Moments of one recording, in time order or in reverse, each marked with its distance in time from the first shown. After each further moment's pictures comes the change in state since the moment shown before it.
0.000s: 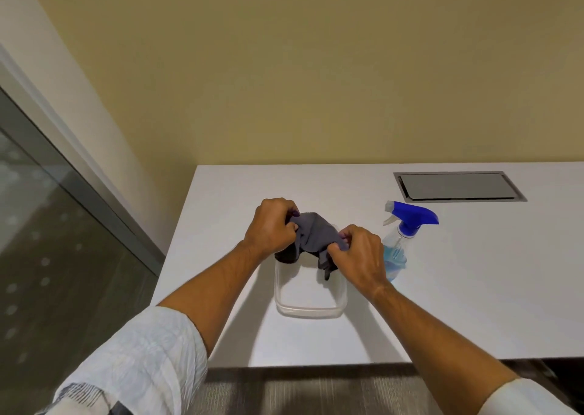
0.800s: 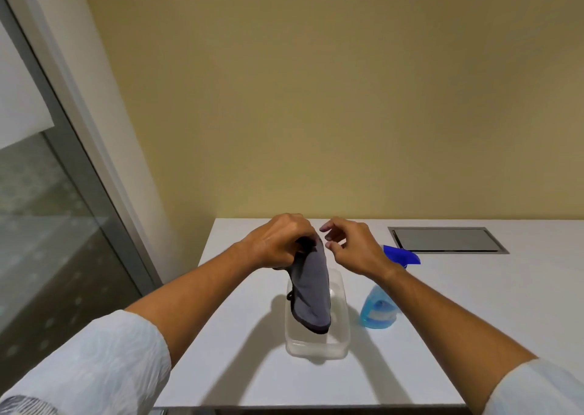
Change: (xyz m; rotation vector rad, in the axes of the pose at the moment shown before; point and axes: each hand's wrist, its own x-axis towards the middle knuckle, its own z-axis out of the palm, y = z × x) left_hand -0.033 0.065 -0.127 0.304 -0.176 0.559; right_hand 0.011 -0.100 -0.096 0.155 -0.209 -0.374
